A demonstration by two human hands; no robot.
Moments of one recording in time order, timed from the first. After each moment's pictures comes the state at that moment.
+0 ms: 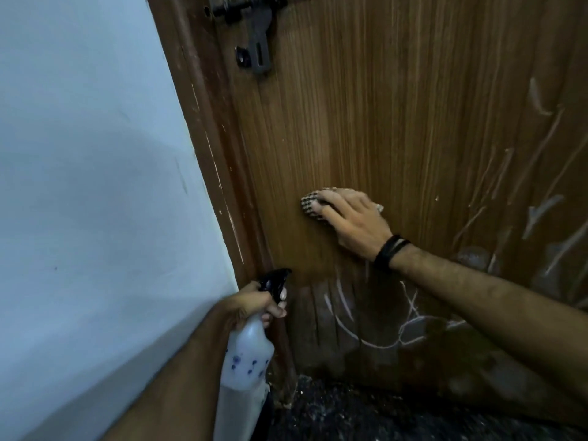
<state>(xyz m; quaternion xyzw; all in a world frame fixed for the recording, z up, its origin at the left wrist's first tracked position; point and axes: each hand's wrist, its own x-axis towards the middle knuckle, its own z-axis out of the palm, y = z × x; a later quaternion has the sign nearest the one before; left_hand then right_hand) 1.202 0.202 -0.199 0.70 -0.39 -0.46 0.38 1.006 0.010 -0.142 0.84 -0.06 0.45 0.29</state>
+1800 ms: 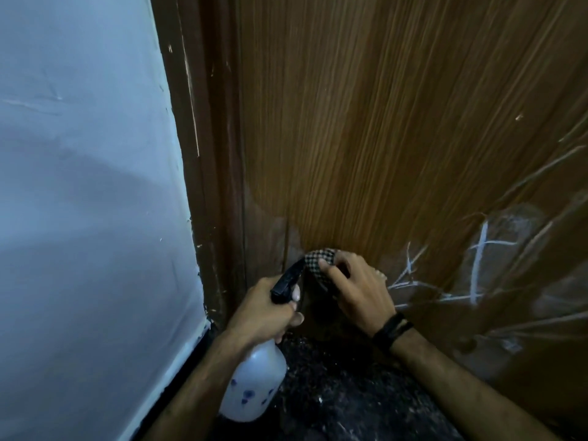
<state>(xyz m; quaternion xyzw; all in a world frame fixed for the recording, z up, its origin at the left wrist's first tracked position) 1.099 0.190 -0.339 0.69 -0.35 -0.38 0.51 0.968 0.013 -0.374 0.91 -0.06 0.38 0.15</state>
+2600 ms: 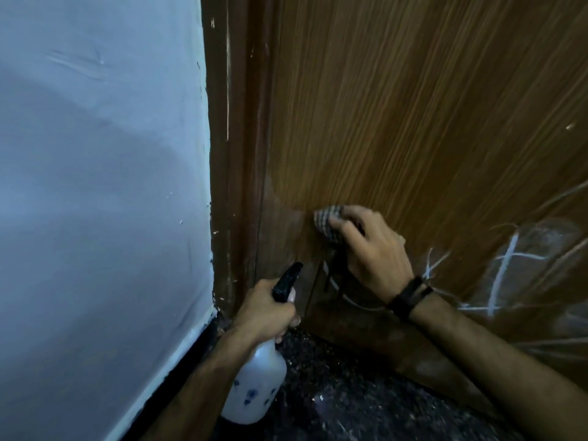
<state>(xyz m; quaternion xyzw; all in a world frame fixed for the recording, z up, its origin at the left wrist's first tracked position) 1.110 0.193 -0.367 0.70 -0.28 -0.37 0.54 0.992 0.020 -0.298 0.93 -0.05 0.34 0.15</state>
